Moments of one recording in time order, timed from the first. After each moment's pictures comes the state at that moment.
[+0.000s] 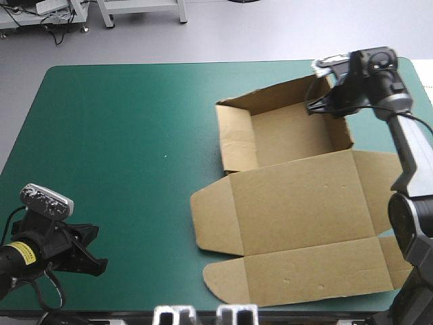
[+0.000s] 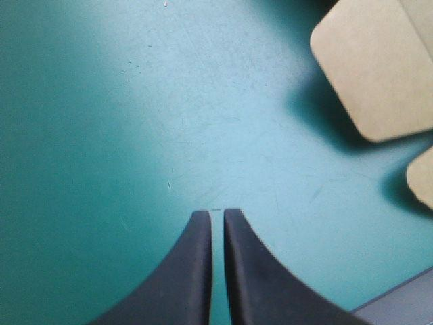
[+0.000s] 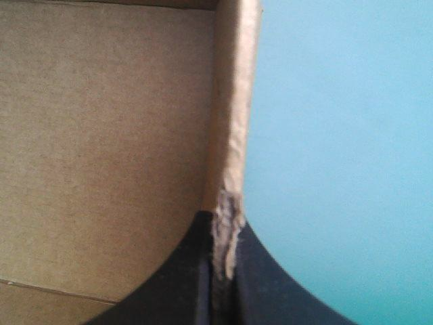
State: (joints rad) left arm -0.32 0.60 -0.93 -0.10 1.24 0.09; right arm 0.08 1.84 -1.87 -0.06 1.24 -0.12
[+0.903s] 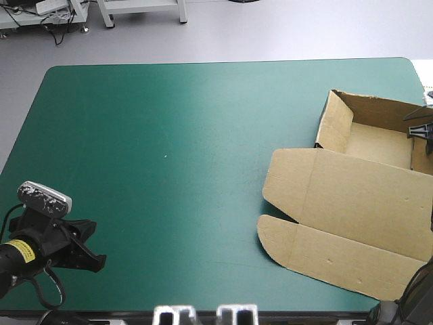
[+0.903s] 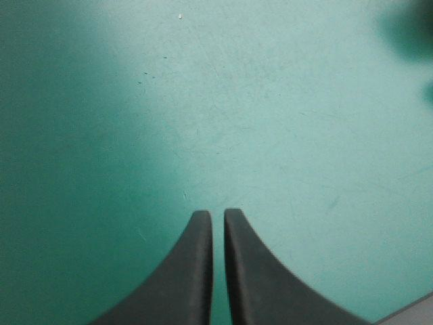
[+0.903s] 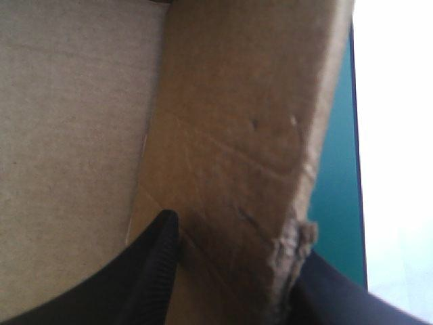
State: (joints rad) left arm -0.32 0.60 -0.93 -0.06 1.21 0.09; right arm -0.45 1.99 -1.78 -0.08 1.18 -0.29
